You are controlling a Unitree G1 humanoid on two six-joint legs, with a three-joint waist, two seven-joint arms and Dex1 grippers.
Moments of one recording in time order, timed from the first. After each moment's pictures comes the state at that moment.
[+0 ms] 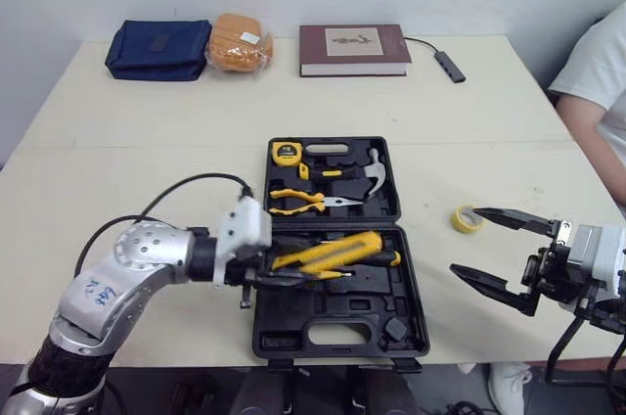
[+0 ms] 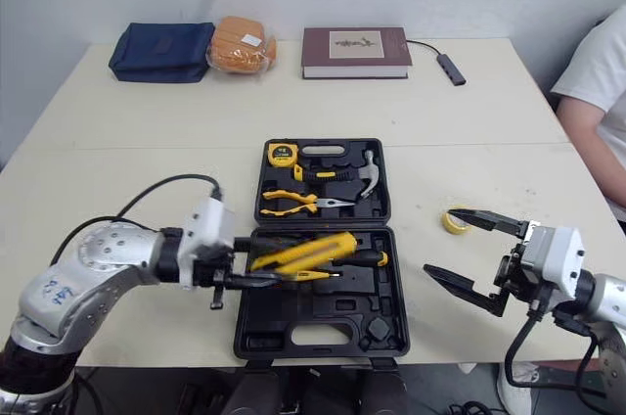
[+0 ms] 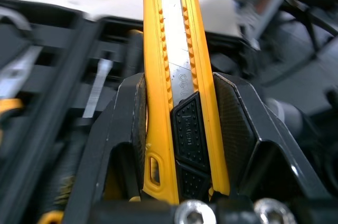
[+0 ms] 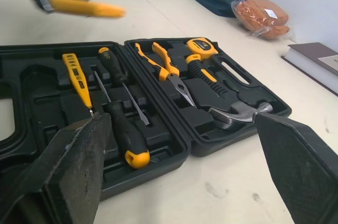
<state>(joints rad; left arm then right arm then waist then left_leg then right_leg) -0.29 0.77 -0.12 -0.61 -0.59 0.71 -0.96 0.23 -0.78 -0.46 -0.39 0.63 0.00 1.14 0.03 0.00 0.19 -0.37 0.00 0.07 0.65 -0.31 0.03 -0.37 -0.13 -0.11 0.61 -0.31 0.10</state>
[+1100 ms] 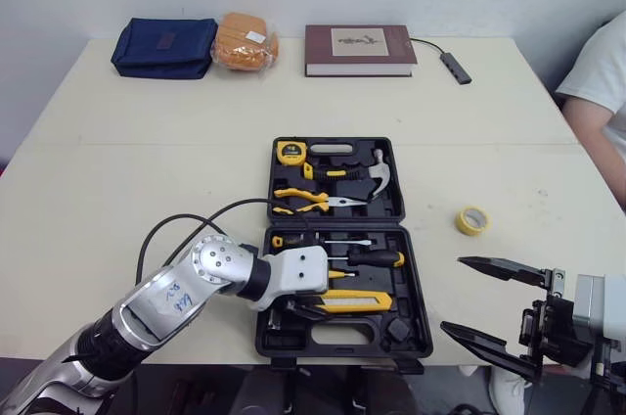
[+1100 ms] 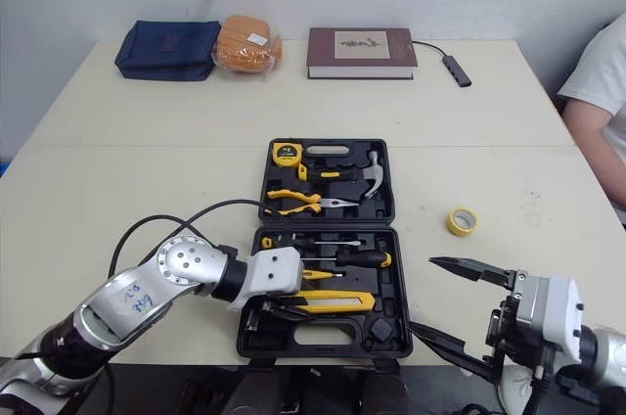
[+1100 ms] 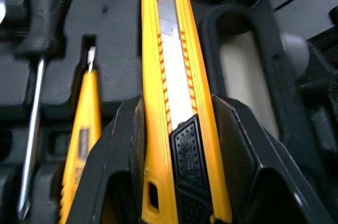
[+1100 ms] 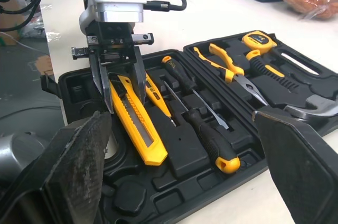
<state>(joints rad) -0.45 0.74 -0.51 -0.57 -0.26 0.77 -0.90 0.56 -0.72 -0.55 -0.70 0.72 0.14 1.12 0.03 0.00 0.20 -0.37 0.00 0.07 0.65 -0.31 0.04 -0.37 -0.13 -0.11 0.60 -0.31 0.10</state>
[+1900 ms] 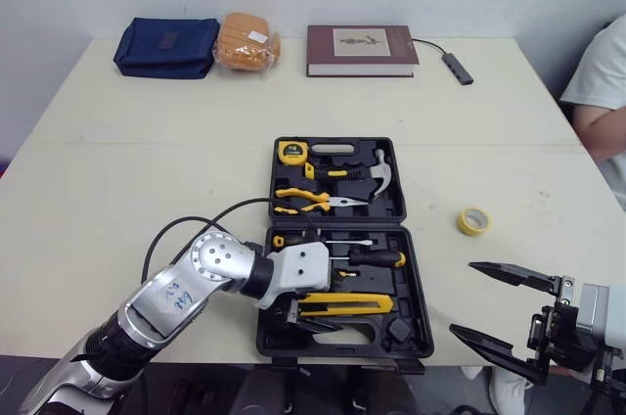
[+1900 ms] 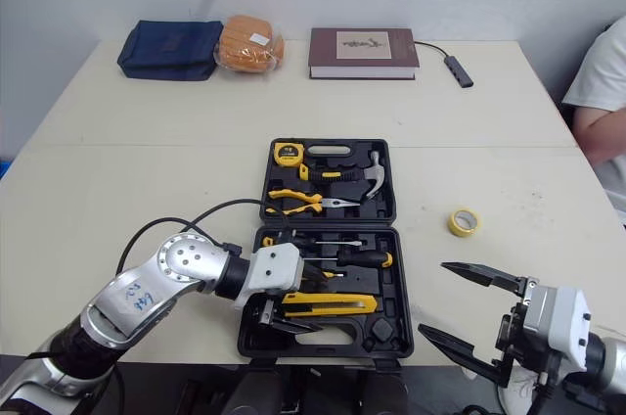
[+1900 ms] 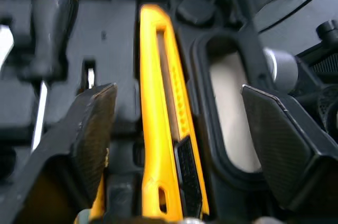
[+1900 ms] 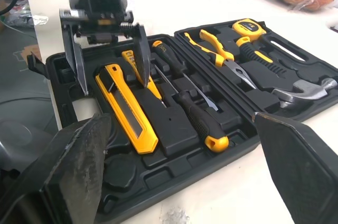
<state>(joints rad) -0.42 0.68 -0.42 -0.55 -0.32 0.64 -0.98 0.57 -0.70 -0.55 -0.63 0.67 0.07 1.15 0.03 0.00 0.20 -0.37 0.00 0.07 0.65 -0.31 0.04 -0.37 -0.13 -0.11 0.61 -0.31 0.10</state>
